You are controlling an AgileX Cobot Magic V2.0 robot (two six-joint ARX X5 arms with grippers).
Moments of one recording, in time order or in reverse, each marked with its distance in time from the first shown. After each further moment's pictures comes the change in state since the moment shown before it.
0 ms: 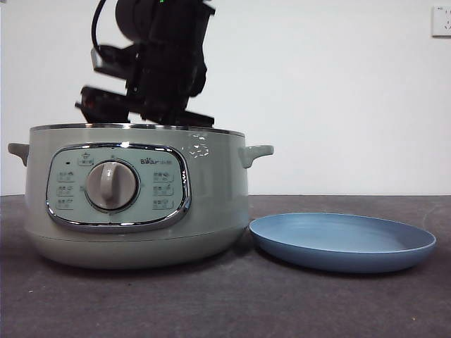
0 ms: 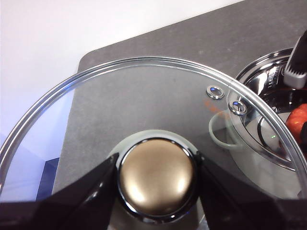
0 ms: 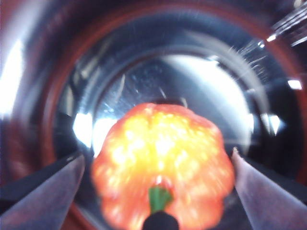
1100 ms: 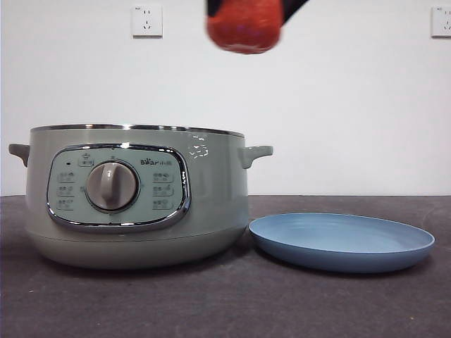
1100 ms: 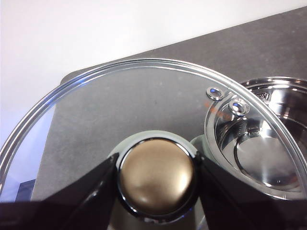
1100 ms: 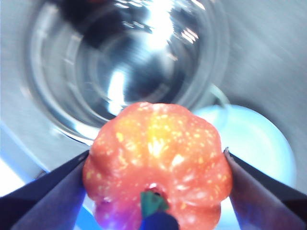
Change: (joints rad) left arm 0.000 0.005 0.000 0.097 0.080 0.000; right arm -0.113 -0.496 -0.086 -0.300 0.032 0.055
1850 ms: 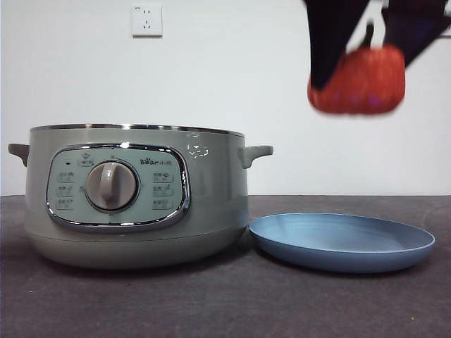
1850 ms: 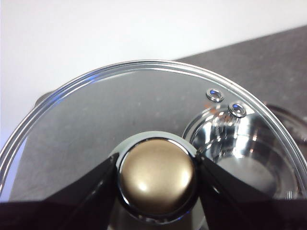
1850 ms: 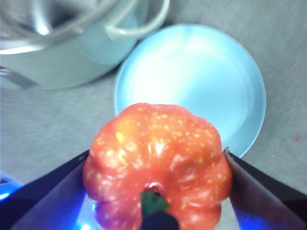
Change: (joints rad) left arm 0.000 0.001 0.000 0.097 0.097 -0.001; right arm -0.037 -0.458 -0.821 0.383 0.172 0.105
